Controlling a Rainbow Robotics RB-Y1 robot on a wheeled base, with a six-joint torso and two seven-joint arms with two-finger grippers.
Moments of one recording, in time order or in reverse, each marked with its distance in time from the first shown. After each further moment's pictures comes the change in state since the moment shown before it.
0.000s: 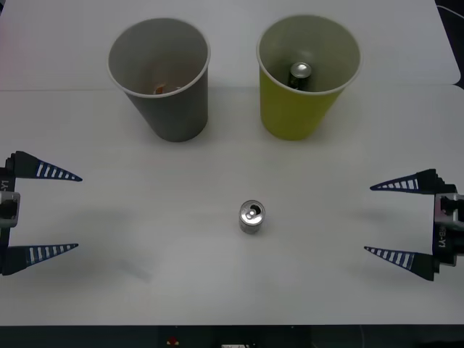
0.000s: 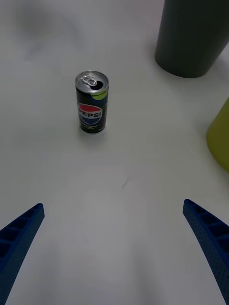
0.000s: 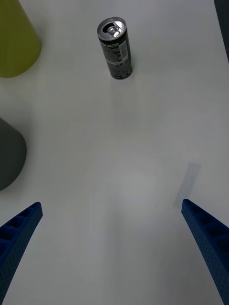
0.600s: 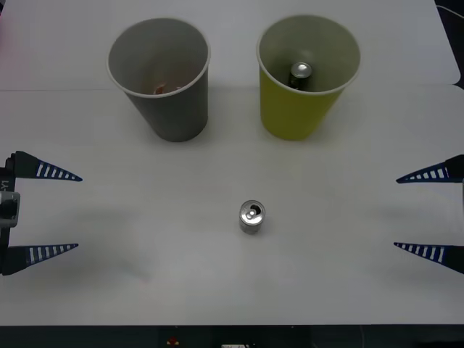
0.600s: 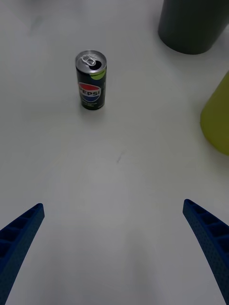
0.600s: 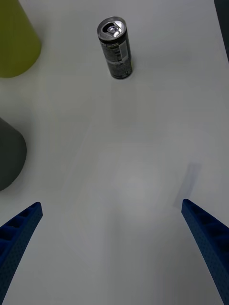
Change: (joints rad) right arm 0.056 -0.031 -0.227 -0.124 0.177 -0.146 -0.254; left arm 0.000 0.000 0.000 0.000 0.000 0.000 0.000
